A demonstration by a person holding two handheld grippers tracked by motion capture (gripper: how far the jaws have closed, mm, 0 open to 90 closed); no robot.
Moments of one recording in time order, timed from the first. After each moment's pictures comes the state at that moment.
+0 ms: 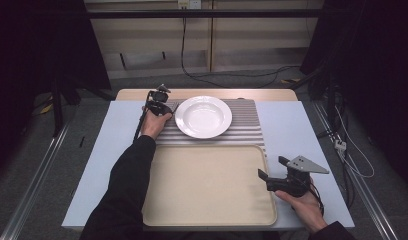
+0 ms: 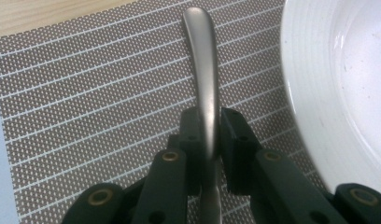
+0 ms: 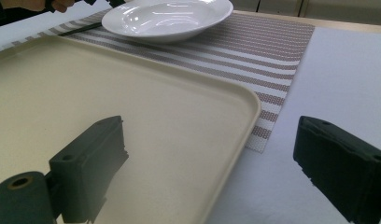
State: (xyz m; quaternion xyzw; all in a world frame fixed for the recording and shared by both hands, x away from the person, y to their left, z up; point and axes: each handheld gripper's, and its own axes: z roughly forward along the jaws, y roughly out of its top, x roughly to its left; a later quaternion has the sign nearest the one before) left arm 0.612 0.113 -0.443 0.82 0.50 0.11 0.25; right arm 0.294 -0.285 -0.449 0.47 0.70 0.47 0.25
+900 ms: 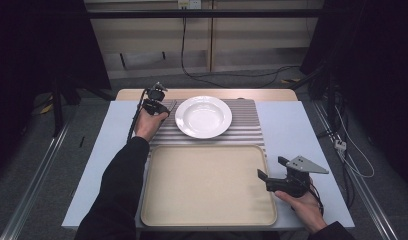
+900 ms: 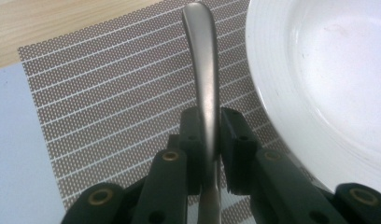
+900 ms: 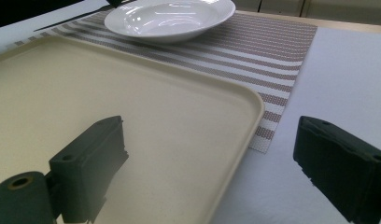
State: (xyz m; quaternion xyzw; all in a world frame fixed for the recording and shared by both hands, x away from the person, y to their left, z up) left arm 0.593 0.126 -0.415 0.83 0.48 0.11 0.26; right arm 0.293 -0.284 -0.448 0.46 0.71 0.47 0.25
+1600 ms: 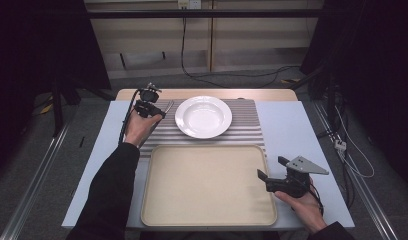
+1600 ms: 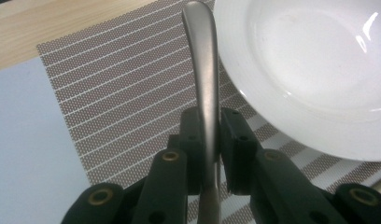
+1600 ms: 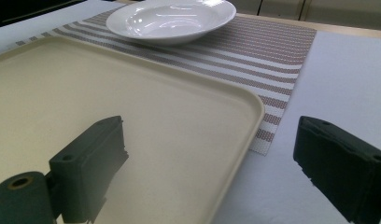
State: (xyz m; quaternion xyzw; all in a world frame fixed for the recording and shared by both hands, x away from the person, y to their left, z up) left arm 0.559 0.140 -0.385 0.84 0.45 0.11 0.28; right arm 0.291 -0.283 -0.446 0.46 0.71 0.47 0.26
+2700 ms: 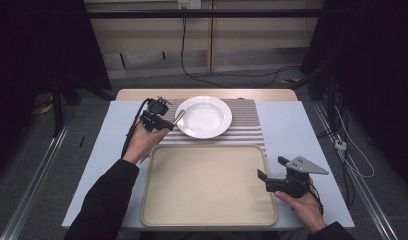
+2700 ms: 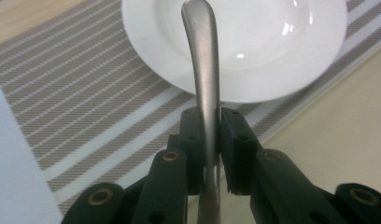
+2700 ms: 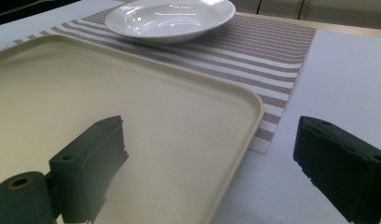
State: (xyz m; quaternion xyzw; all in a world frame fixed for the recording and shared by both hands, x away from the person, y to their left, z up) left arm 0.491 0.109 -0.371 0.88 0.38 0.11 0.27; right arm 0.291 -0.282 -0.446 0.46 0.71 0.47 0.26
